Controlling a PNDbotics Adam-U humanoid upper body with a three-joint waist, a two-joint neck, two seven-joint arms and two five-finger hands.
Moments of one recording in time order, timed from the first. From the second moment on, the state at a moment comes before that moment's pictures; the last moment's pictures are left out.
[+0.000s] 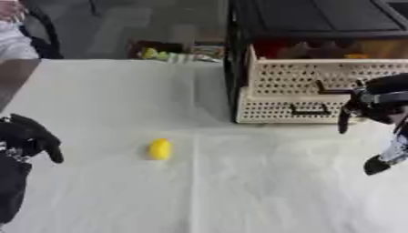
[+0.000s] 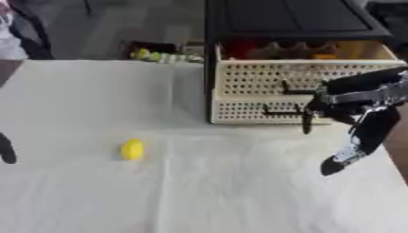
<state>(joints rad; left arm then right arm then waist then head) -0.20 0.16 0.05 -1.99 0.39 -0.24 -0.36 -0.69 -1.08 0.33 -1.61 0.22 -0.28 0.88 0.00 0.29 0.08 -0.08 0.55</state>
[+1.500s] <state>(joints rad) -0.20 0.15 0.05 -1.99 0.38 -0.23 -0.36 -0.73 -1.07 0.24 -1.68 0.22 -0.26 0.78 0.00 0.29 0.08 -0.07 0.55</state>
